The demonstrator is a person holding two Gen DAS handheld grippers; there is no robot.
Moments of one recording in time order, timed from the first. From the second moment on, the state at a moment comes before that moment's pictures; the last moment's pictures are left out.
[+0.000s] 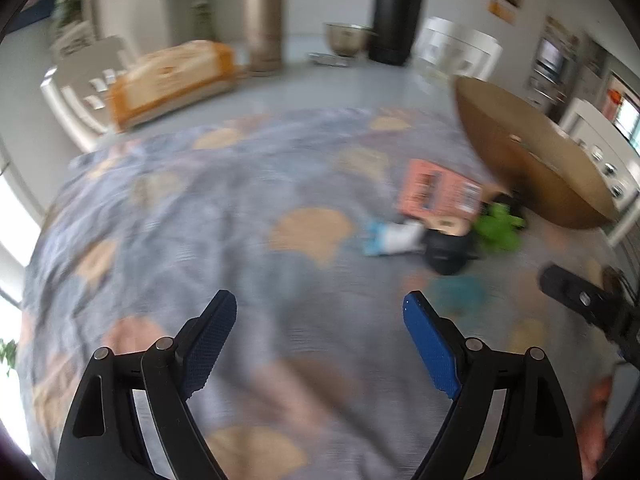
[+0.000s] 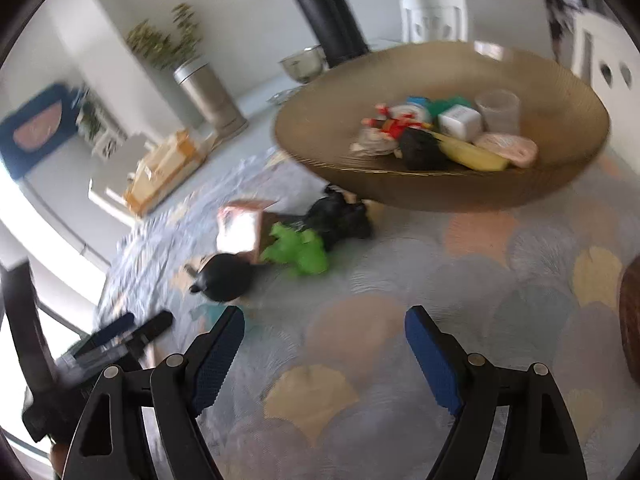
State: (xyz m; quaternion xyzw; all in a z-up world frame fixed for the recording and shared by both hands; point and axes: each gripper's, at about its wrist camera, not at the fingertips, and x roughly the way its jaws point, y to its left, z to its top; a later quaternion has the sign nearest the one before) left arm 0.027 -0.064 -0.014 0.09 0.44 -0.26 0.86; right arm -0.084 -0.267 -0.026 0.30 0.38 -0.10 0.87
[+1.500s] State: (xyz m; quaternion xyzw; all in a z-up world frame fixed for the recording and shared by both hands) left arm 0.013 -0.020 -0.014 0.09 0.41 -0.28 0.87; right arm -0.055 -0.172 -0.022 0.04 0.43 -0.04 0.90
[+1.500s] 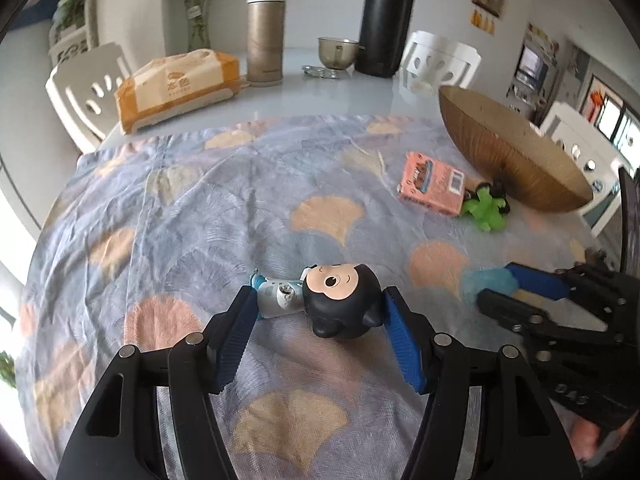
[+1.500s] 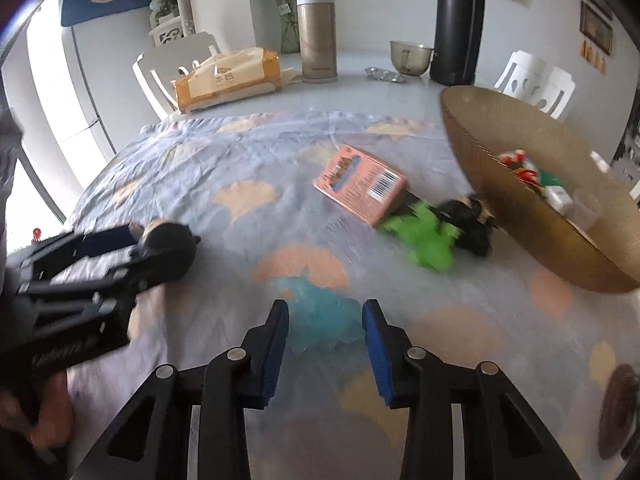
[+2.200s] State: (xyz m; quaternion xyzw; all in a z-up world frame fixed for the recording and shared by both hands) left arm -0.009 0.035 -0.017 0.14 0.43 -0.22 0.86; right arm -0.070 -0.192 -0.020 0.10 0.41 -0.02 0.91
